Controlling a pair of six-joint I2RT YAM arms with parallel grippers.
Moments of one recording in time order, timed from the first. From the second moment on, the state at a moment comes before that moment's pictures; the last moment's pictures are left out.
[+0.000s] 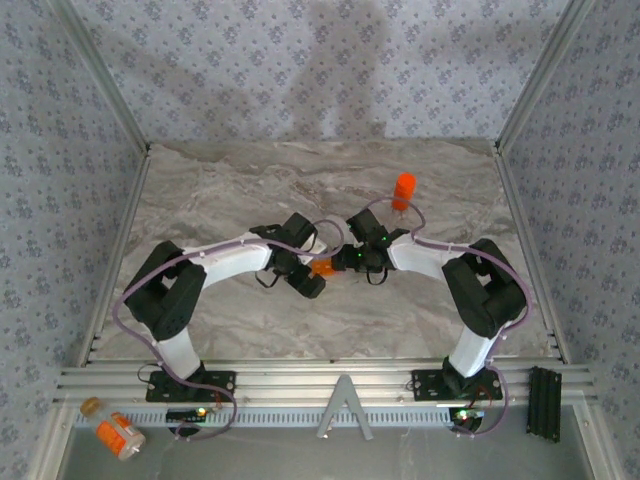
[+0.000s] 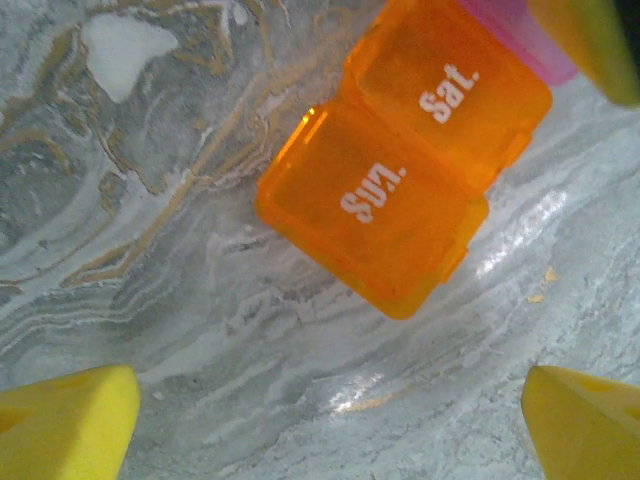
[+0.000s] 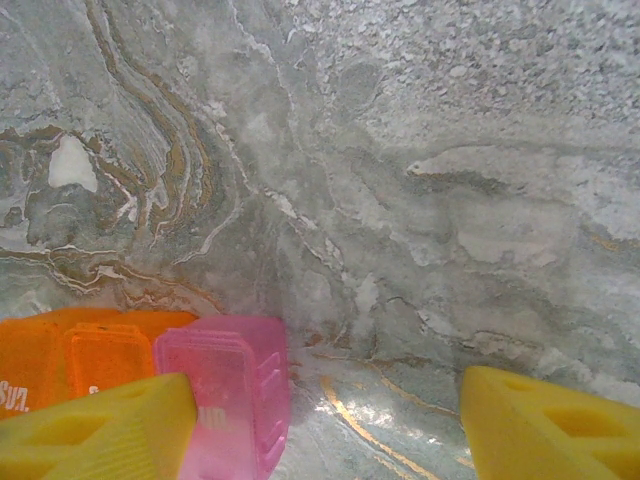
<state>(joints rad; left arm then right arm) -0.75 1.74 1.08 -0.58 0.09 0.01 0.61 1.73 0.96 -0.31 -0.09 0.56</state>
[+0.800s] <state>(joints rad) -0.69 1.76 1.16 -0.56 0.05 0.04 0.62 1.73 0.96 -0.31 -0.08 0.56</state>
